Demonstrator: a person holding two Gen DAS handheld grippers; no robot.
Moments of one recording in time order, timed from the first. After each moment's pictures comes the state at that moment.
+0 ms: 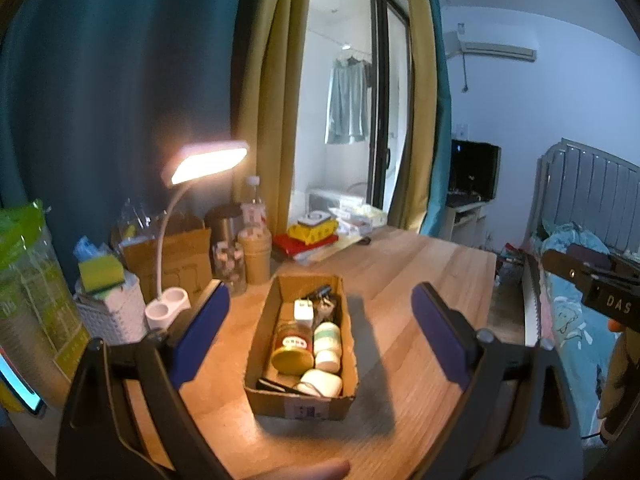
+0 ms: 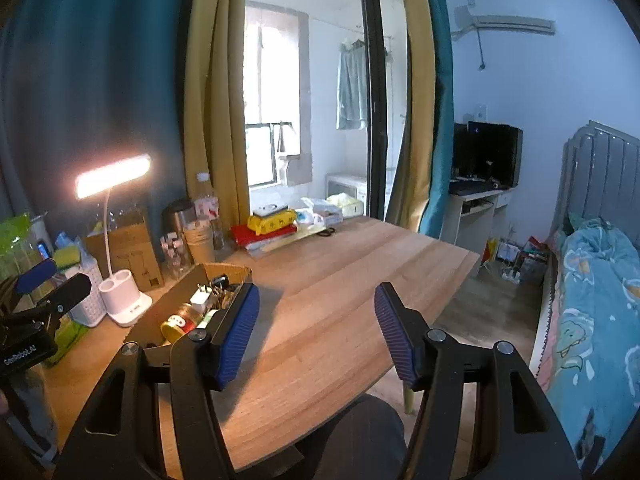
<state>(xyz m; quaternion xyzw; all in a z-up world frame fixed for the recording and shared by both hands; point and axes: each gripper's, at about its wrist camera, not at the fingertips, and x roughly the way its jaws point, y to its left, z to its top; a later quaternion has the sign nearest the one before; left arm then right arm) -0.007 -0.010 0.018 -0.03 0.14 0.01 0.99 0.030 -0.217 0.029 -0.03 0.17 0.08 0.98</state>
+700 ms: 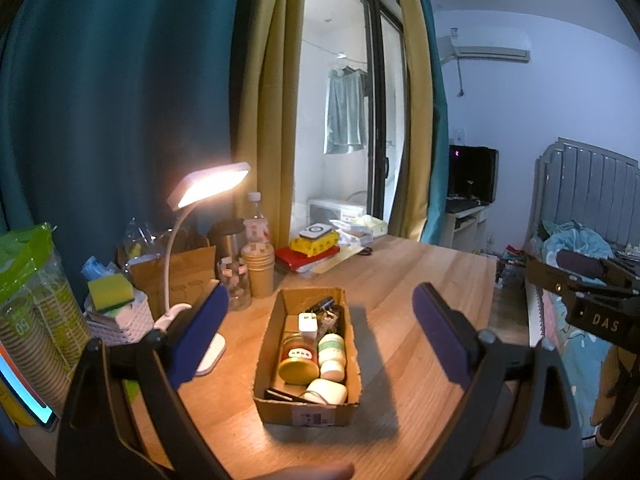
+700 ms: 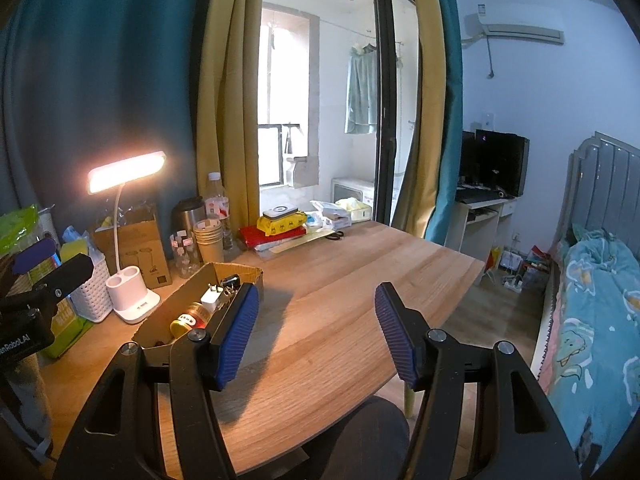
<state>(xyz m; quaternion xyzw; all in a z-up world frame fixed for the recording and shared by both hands) -0.015 -0.012 0.027 -0.01 0.13 0.01 0.99 0.022 -0.204 0.032 -0.05 0.17 0.09 0.98</state>
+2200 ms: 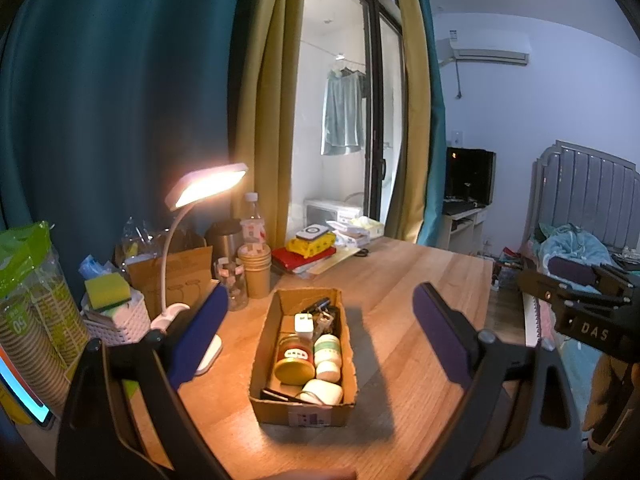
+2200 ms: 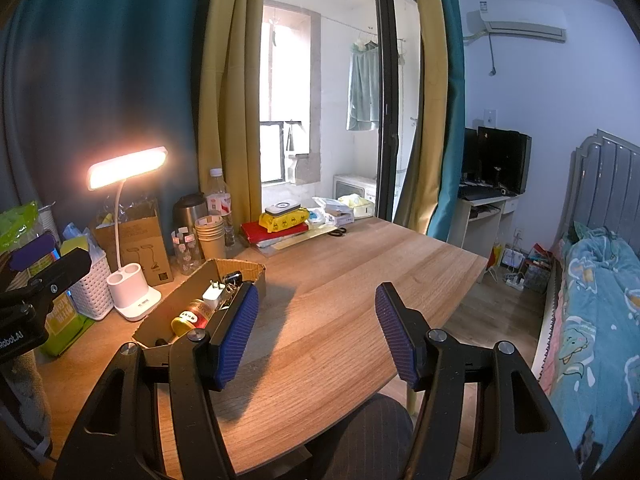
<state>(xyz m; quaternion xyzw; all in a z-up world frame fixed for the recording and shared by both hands) -0.016 -0.011 0.027 -0.02 0.13 0.00 0.99 0.024 -0.205 0.025 -0.05 0.17 0.09 0.98</state>
